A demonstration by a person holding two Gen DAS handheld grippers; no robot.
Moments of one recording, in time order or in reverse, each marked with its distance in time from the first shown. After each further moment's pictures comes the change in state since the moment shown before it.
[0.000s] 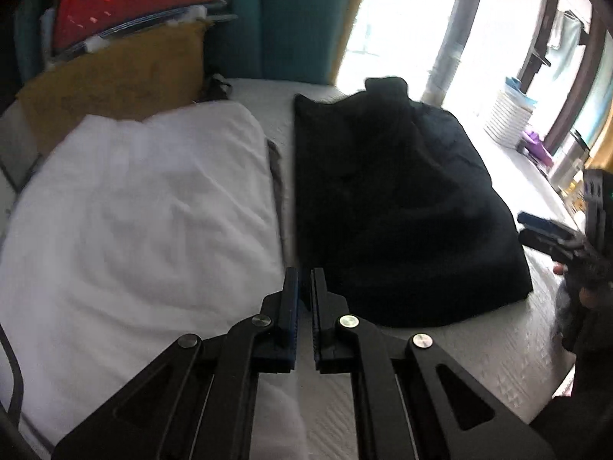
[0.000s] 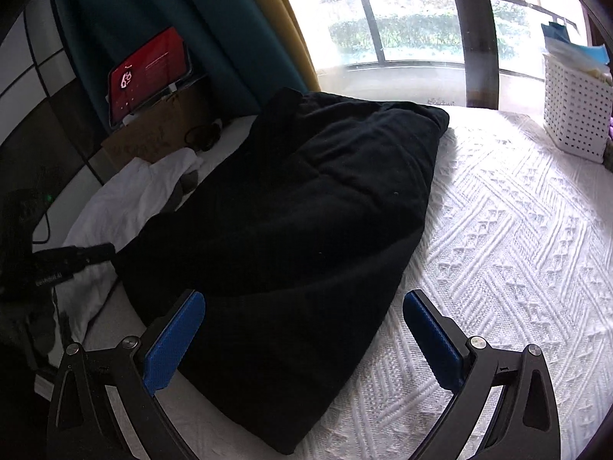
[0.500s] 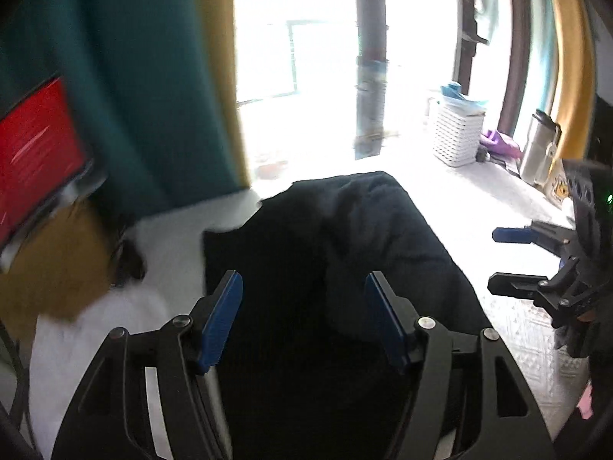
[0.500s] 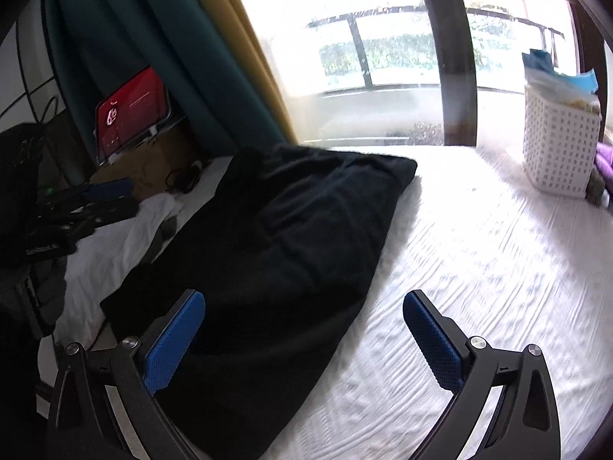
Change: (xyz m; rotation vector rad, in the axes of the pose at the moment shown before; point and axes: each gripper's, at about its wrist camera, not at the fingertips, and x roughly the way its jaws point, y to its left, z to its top) left arm 0.032 -0.109 0.110 0.353 -0.156 -0.080; right arm -0.019 -0.034 0.048 0.003 -0.096 -0.036
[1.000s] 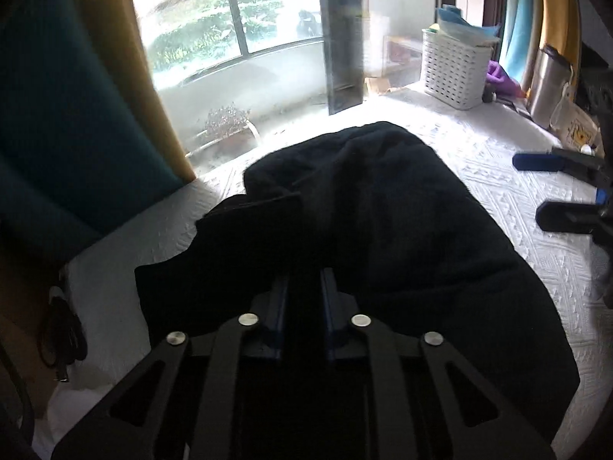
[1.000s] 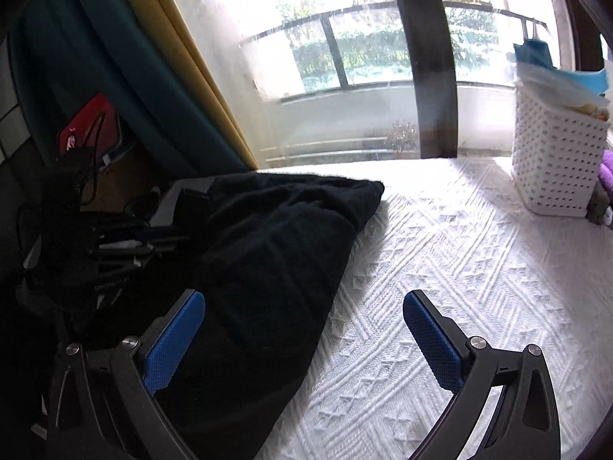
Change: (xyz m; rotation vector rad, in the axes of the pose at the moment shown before) left arm 0.114 0.017 0.022 0.141 0.157 -0.103; right arm 0.038 -0.040 0.035 0.060 0.011 -0.054
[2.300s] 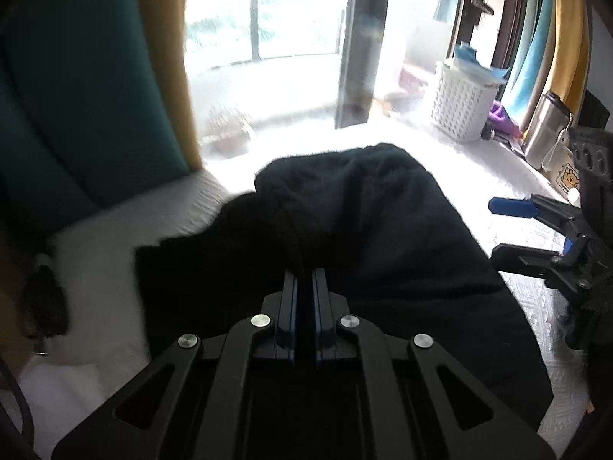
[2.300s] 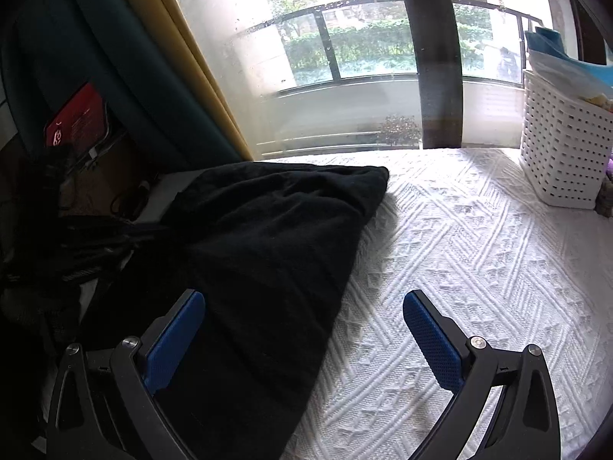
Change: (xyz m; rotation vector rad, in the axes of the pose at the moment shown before) left arm -0.041 0.007 -0.013 -0.131 -0.064 -0.050; right arm 0.016 0.010 -0.005 0.025 0.000 -0.032
